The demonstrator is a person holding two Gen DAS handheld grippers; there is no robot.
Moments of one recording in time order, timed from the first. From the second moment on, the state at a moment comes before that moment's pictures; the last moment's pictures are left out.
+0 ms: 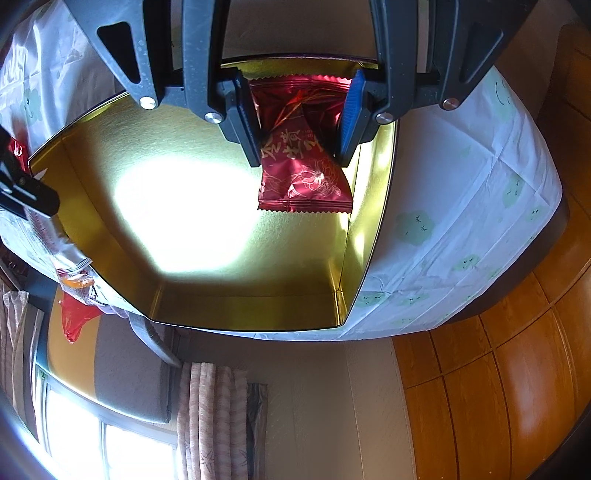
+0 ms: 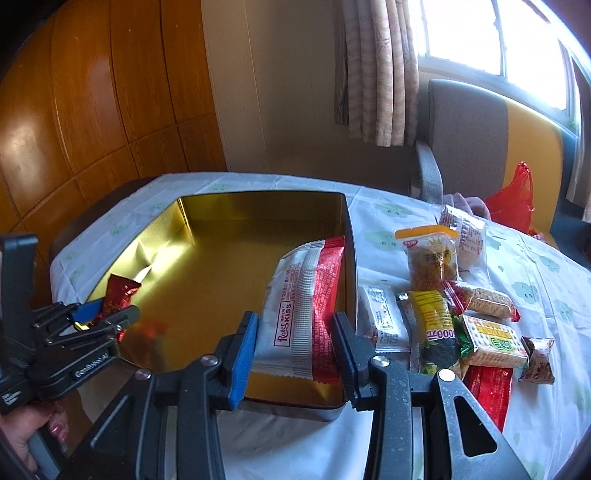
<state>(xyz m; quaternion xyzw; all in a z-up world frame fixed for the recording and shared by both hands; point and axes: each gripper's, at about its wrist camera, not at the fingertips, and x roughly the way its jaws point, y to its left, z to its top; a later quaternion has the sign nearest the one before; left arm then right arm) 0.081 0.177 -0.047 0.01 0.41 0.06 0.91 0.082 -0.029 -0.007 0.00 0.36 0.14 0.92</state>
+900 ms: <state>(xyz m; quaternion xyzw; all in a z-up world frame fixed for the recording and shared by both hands) 0.080 0.179 -0.038 -0.04 0.41 0.04 0.91 0.090 -0.039 -0.014 0.00 0.36 0.12 0.92</state>
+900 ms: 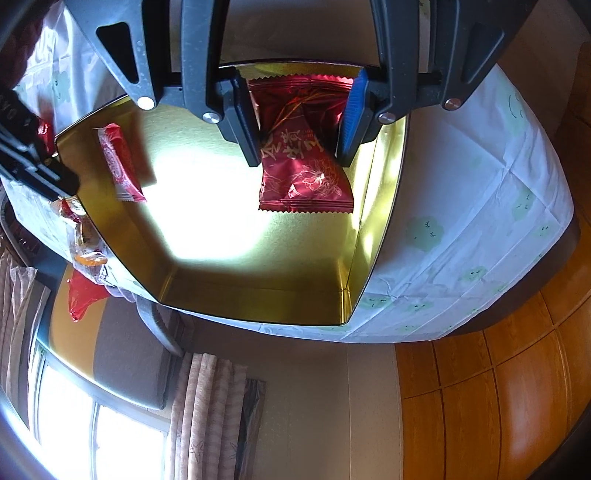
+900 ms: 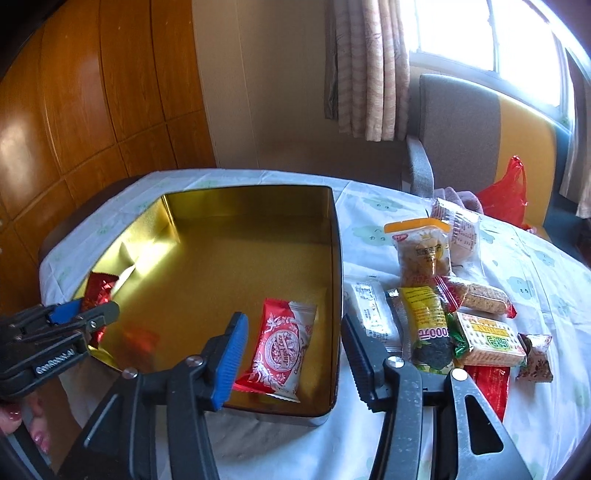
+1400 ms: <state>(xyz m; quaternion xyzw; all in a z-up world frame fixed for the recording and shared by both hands) 0.075 0.179 -0.028 -0.03 0.38 0.05 0.92 0.066 -0.096 -0.004 0.09 0.35 0.07 0.93</state>
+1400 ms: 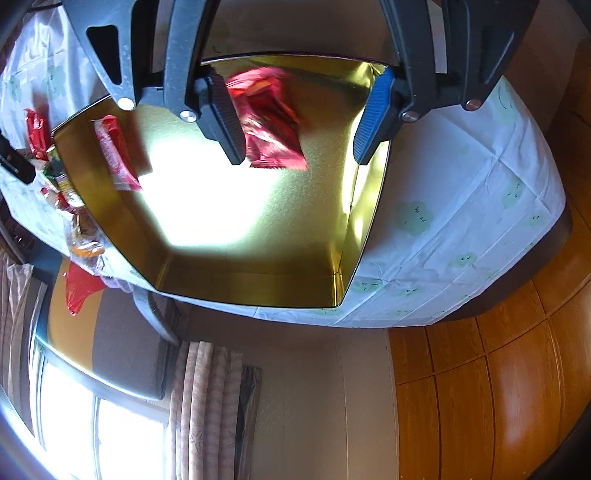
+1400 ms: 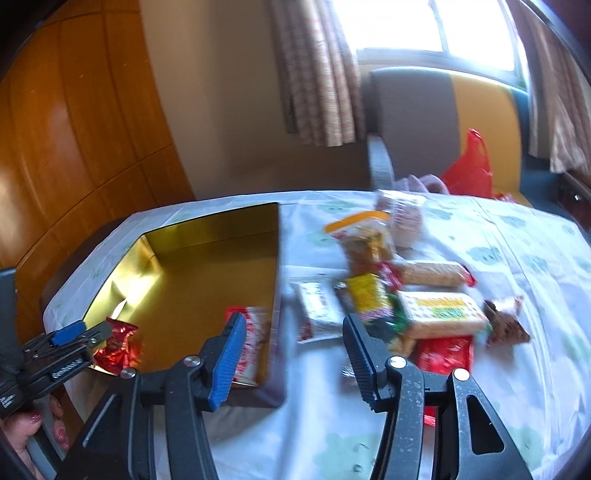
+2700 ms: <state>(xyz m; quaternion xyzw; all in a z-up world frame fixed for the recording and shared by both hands) 0.010 0.011 -0.035 0.00 0.44 -0.20 0.87 0.067 -0.276 -0.048 0.13 0.38 -0.11 0.91</state>
